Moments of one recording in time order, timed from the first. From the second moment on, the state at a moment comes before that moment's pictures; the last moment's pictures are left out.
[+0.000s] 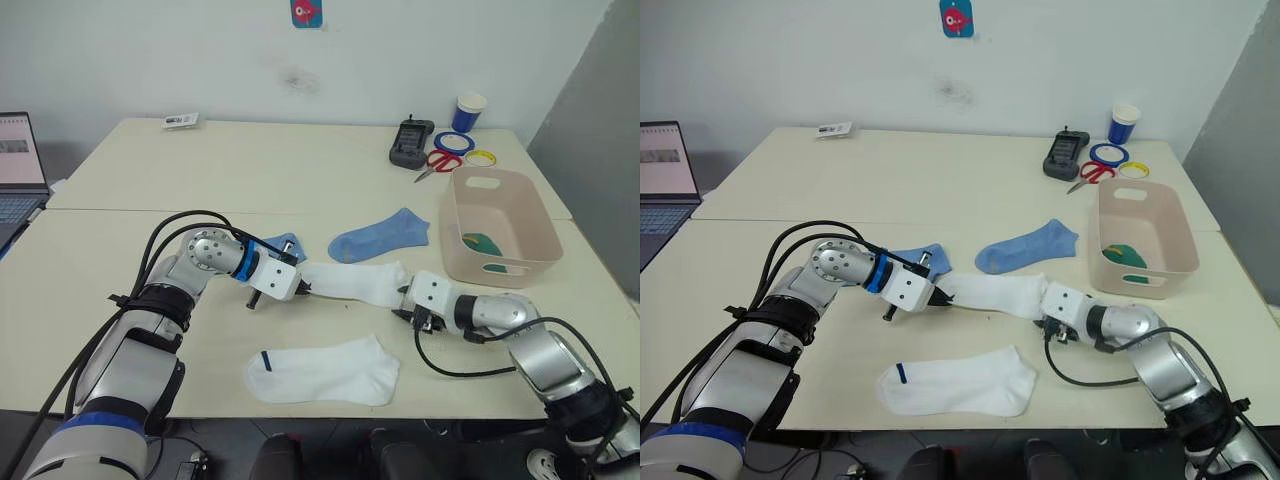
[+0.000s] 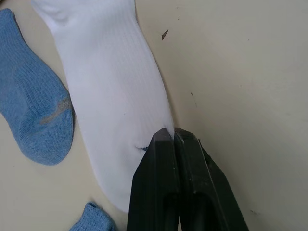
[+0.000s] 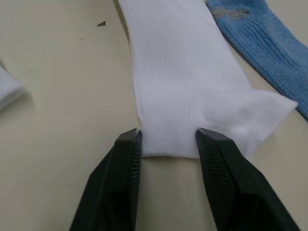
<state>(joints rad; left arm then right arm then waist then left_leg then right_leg) -0.91 0.60 -0.38 0.87 0.17 -0.79 -1.32 -0.34 -0.62 0.31 -0.17 -0.06 0.40 0.81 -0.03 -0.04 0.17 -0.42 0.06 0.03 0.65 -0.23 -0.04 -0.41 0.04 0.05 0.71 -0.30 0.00</state>
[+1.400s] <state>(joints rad) -0.92 0.68 -0.47 0.64 -0.14 0.32 -1.47 -0.60 -0.61 0.35 -0.27 0.28 1.00 0.66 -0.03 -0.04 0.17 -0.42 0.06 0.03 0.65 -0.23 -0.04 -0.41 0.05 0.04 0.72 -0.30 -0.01</state>
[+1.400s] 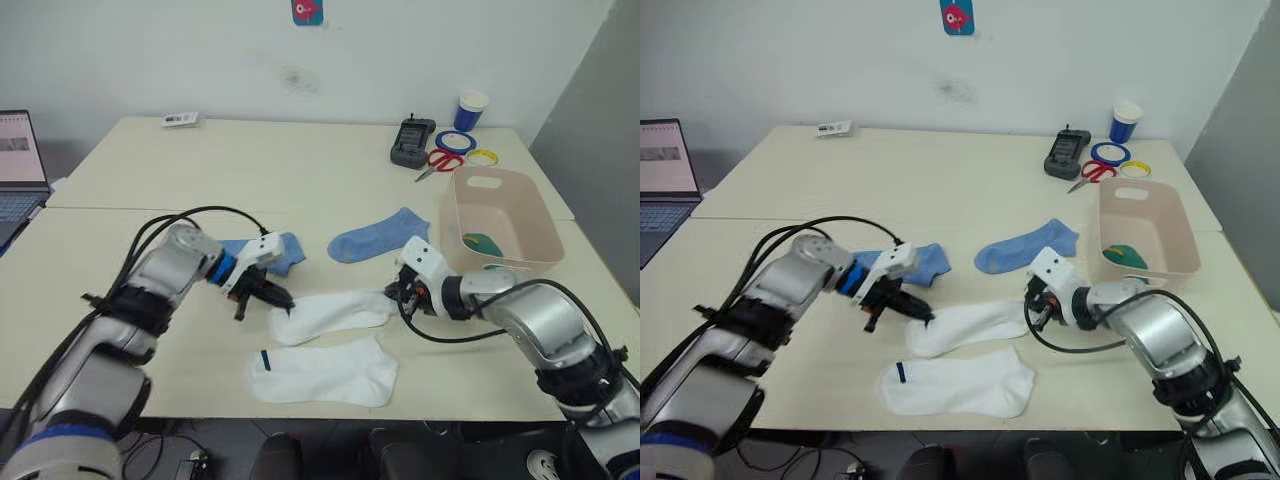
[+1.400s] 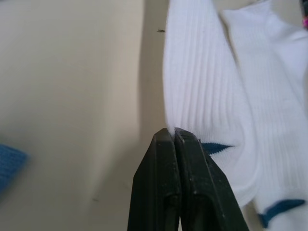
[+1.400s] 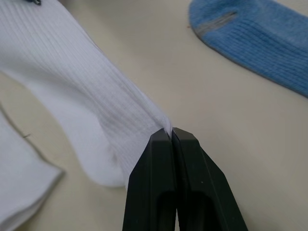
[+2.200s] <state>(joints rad) -0.93 0.71 -0.20 0.74 -0.08 0.23 -1.44 -0.46 -0.66 0.20 -0.44 0.20 0.89 0.66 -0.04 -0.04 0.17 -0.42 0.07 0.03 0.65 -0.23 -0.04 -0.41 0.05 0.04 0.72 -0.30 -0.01</state>
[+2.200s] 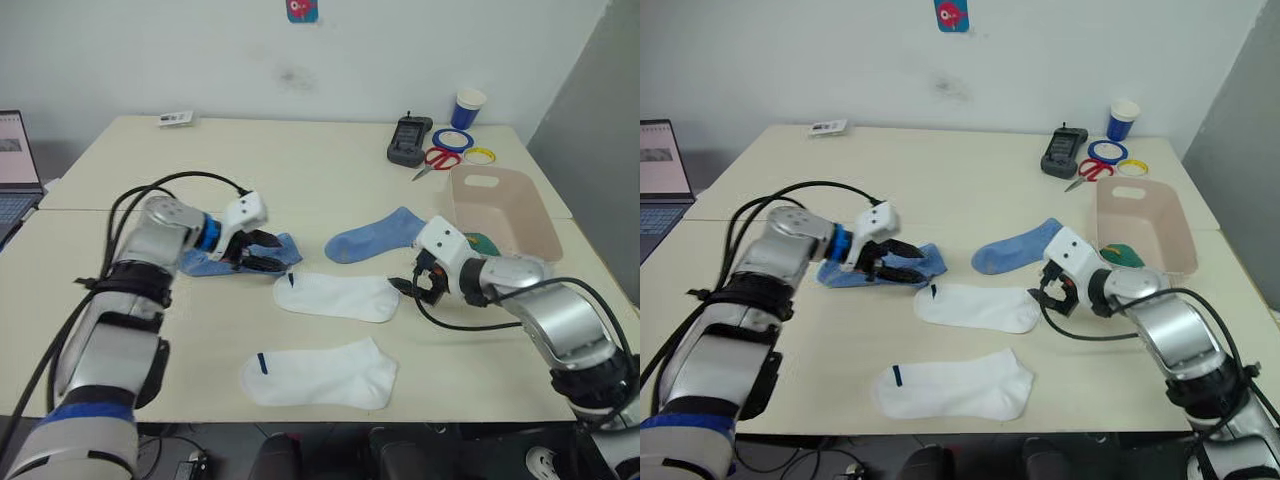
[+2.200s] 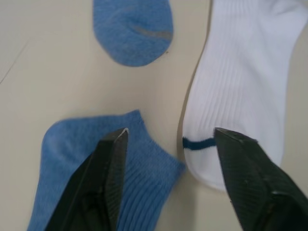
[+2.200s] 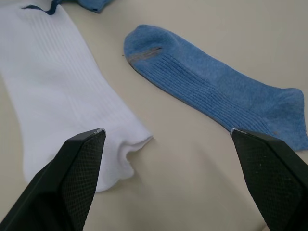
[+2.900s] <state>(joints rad) -0.55 0.61 0.03 0.19 -0.35 1.02 -1.03 -0.28 -0.54 0.18 -0.63 0.29 0.94 0.51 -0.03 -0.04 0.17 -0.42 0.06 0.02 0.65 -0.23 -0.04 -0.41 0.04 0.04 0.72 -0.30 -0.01</state>
